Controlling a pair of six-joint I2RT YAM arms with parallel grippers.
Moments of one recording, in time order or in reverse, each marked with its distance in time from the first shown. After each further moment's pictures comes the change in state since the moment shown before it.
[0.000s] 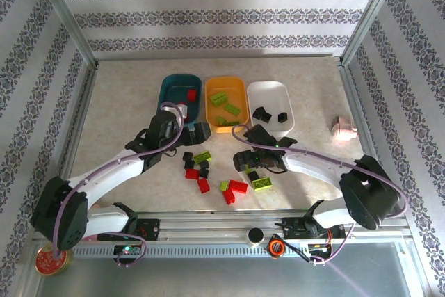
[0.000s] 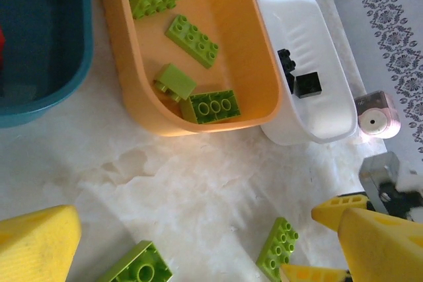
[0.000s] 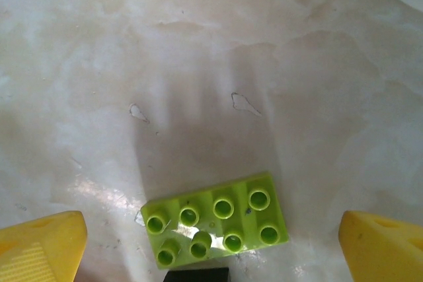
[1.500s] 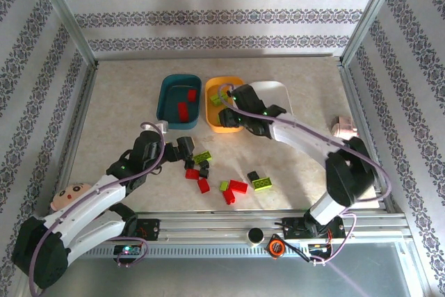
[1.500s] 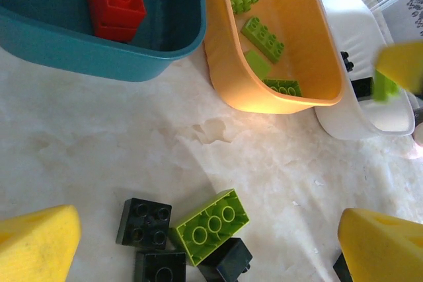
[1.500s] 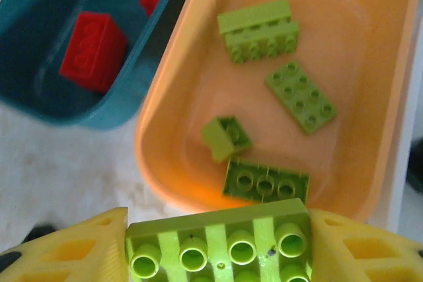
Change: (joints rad) left arm 0.000 -0.330 -0.200 -0.147 -0.165 -0.005; right arm -0.078 0.245 0.473 0.120 0.002 -0.087
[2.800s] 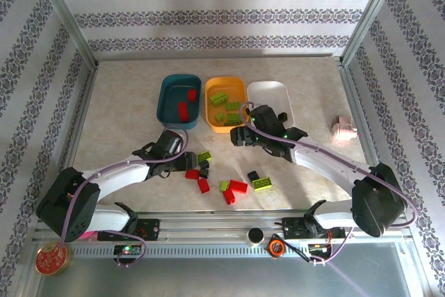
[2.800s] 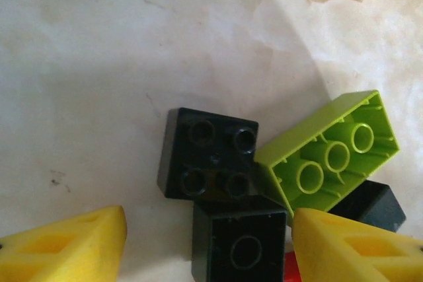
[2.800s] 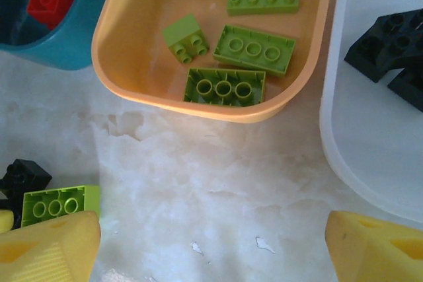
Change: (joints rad) left arm -0.039 0.424 0.066 -0.068 0.073 0.075; right arm -0.002 -0.335 -0.365 0.030 0.001 0.084
